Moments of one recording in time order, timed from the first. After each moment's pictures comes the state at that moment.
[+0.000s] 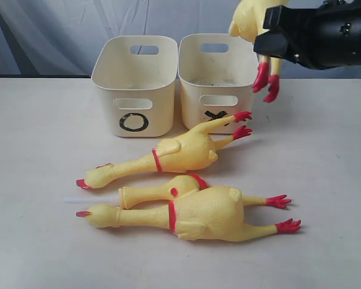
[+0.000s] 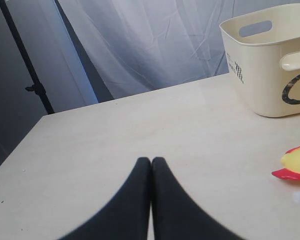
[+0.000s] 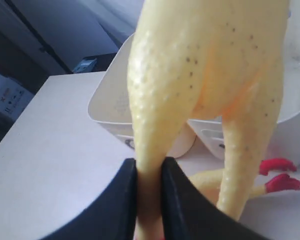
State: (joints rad) left arm 0.02 0.01 0.00 0.02 0.23 0.22; right arm 0.22 1.34 -0.97 1.17 0.47 -0.78
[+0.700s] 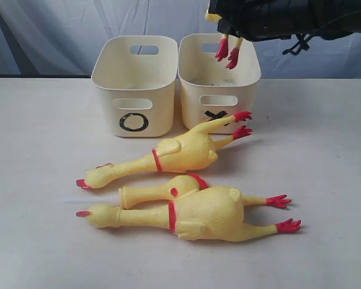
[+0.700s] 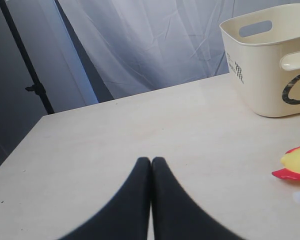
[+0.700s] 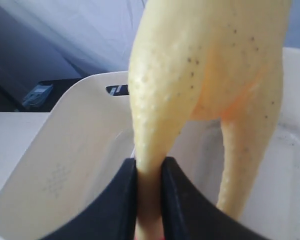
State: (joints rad) left arm 0.02 0.01 0.00 0.02 0.23 0.22; right arm 0.28 1.92 -1.50 1.11 0.31 -0.76
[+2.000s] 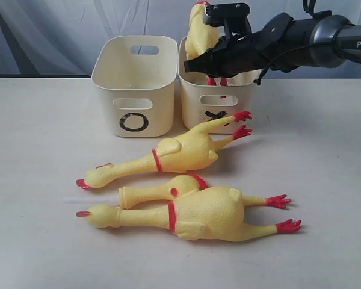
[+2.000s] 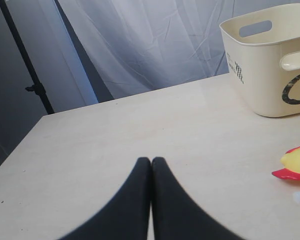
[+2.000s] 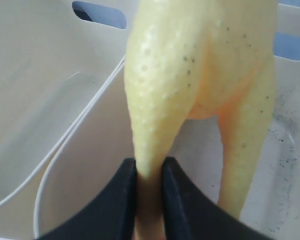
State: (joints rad) left arm 0.02 0.01 0.00 0.02 0.23 0.22; right arm 0.36 2.12 -1.57 0.77 0.21 -0.74
